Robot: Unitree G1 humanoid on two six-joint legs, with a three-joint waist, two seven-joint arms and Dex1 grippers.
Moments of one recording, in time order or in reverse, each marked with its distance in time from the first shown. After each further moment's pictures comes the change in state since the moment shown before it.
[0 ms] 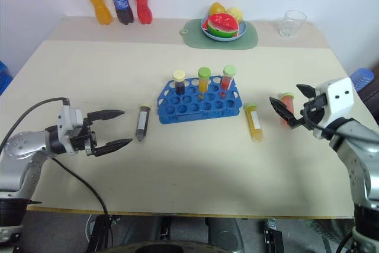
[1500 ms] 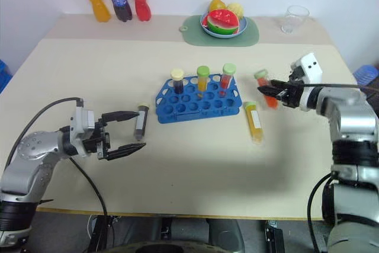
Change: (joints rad) left arm 0.021 -0.054 -0.038 -0.143 -0.029 0.072 0.053; right arm -0.330 0.105 0.128 0.338 -0.183 -0.131 0.428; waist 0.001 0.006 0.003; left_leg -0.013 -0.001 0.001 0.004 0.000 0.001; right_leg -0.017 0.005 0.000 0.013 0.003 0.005
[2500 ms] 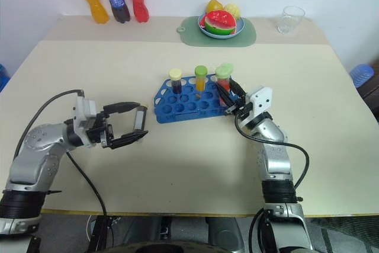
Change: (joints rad) left arm -0.074 -0.035 0.000 0.073 -0.001 0.016 0.021; right arm 0.144 0.491 0.136 0.002 -0.066 -0.712 -0.365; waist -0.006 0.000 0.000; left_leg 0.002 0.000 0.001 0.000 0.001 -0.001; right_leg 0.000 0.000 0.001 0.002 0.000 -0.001
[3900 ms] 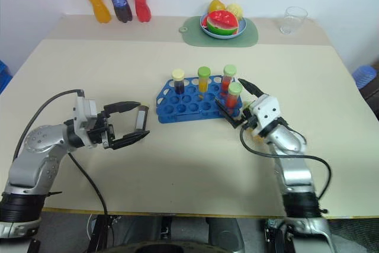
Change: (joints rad) left arm 0.007 -0.016 -0.003 -0.052 -0.002 0.022 0.037; right arm 0.212 -0.266 0.030 -0.329 -0.033 0.175 0.028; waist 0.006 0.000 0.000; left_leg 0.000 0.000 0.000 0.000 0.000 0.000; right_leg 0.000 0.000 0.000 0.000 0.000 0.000
